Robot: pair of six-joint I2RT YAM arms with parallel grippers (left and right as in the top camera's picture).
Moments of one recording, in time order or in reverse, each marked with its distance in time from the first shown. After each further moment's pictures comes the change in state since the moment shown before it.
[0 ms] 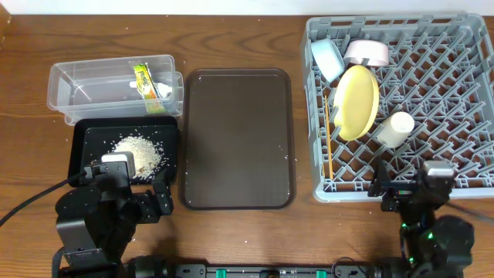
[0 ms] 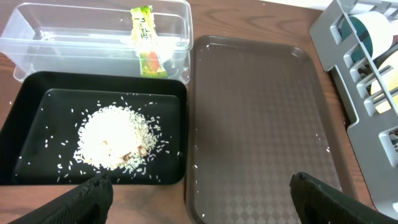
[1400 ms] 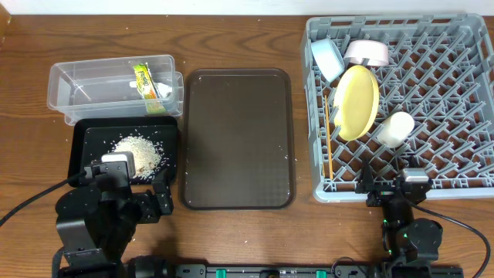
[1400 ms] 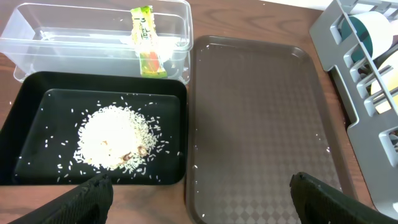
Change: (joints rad) left arm 0.000 0.000 0.000 -0.001 0.000 0.000; right arm 0.000 -0.150 -0.391 0.336 -0.008 -0.020
